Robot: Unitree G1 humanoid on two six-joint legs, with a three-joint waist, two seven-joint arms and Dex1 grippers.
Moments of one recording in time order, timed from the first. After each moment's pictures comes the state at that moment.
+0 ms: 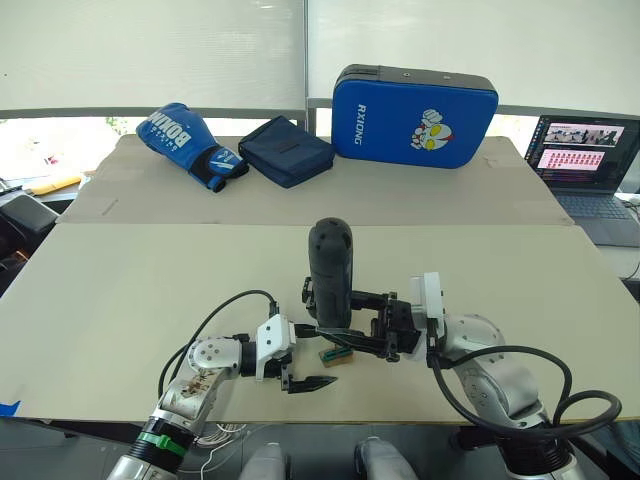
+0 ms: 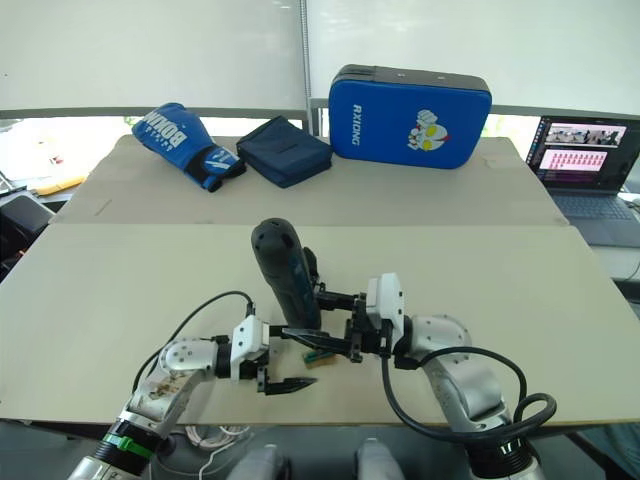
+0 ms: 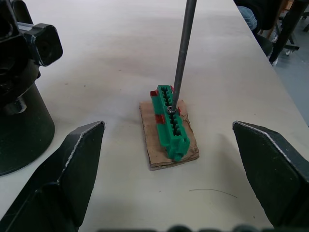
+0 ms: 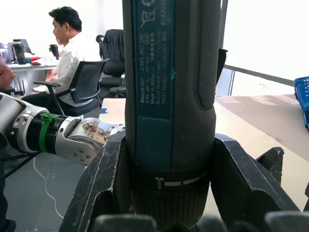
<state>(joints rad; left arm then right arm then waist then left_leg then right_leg) -0.20 0.42 -0.25 0.08 -0.19 -0.02 -1.15 -0.23 -0.40 0.18 -0.33 0.52 0.15 1.02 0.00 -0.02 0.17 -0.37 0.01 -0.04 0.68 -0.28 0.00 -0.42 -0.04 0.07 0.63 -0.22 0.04</state>
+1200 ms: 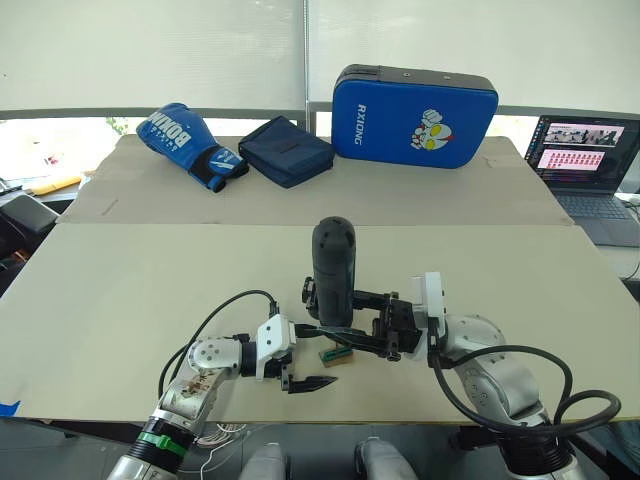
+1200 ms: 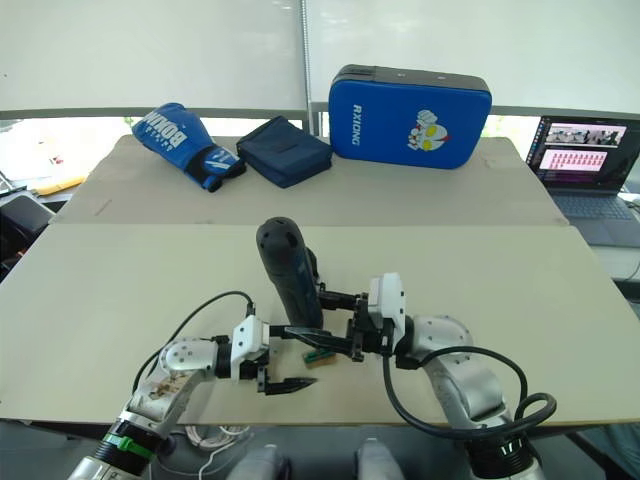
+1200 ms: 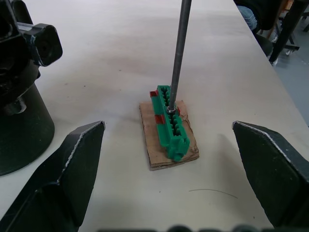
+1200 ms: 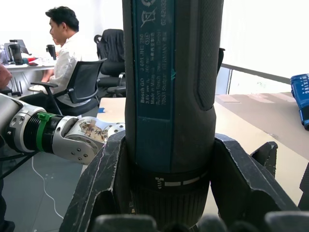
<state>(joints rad) -0.20 0.42 -0.25 0.08 -0.19 -0.02 -1.14 -0.22 -0.40 0.17 -0.32 0.52 0.15 1.02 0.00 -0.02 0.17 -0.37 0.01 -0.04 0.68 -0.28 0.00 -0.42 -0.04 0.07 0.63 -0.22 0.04</state>
